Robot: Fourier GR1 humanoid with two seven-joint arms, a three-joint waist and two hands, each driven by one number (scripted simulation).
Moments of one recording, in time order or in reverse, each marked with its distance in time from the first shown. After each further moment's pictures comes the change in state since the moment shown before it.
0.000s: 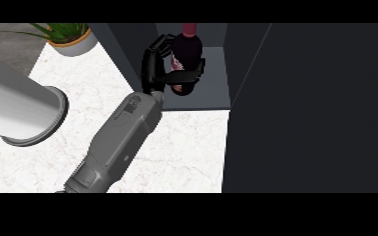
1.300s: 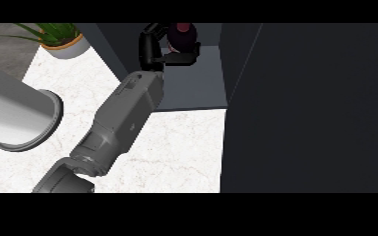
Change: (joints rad) left arm -0.273 -0.004 0.212 0.417 0.068 -0.046 -0.219; right arm -0.062 0.007 -0.001 0.019 -0.019 -0.004 0.014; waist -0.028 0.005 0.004
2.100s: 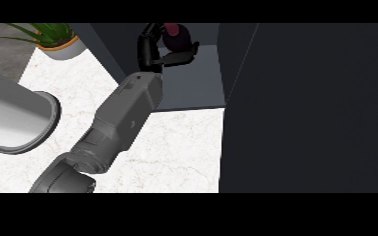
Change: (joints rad) left arm -0.044 0.002 0.055 0.125 0.009 -0.018 -0.077; right arm 0.013 0.009 0.032 0.004 0.000 0.012 -0.030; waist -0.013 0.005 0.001
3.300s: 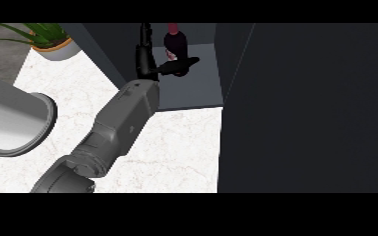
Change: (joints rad) left arm 0.025 0.000 0.015 0.065 -0.047 0.062 -0.059; right arm -0.024 0.001 0.029 0.003 0.007 -0.017 -0.004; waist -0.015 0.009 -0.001
